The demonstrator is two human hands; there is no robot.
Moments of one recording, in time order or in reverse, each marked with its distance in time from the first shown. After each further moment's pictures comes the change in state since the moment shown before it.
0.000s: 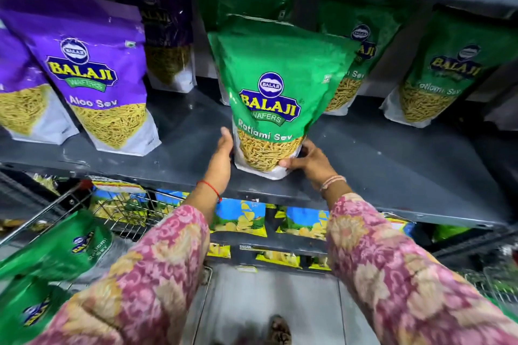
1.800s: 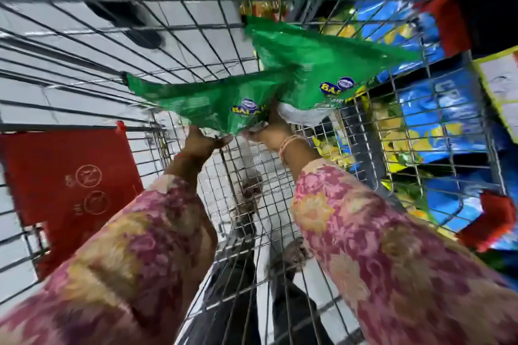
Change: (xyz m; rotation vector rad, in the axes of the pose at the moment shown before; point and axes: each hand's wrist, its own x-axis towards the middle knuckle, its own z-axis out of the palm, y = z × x) left_hand -0.201 -0.322 -0.381 -0.171 1.021 -0.633; right_hand -0.056 0.262 0.504 -0.725 -1.089 0.532
